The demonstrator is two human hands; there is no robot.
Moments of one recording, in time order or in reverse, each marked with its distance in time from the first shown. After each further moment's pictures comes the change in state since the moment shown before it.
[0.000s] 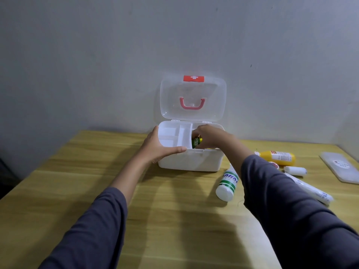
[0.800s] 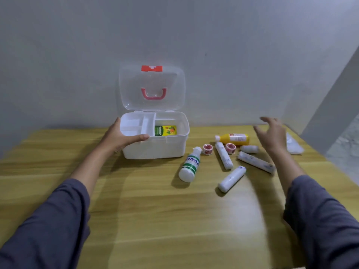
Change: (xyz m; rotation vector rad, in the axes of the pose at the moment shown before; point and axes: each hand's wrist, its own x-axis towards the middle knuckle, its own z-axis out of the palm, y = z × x) left_hand -0.001 0.007 -0.001 -0.050 -0.015 0.054; right_hand -0.194 0.159 0.031 0.453 0.761 0.841
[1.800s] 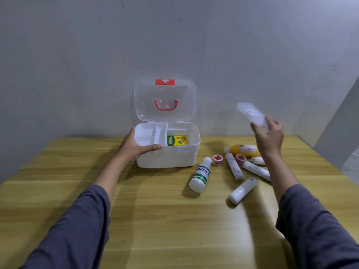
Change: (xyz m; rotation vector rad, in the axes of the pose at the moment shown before) left_hand -0.003 0.001 0.002 -0.066 0.005 -0.039; right_hand -0.008 -0.055 0.011 0.309 0.119 0.017
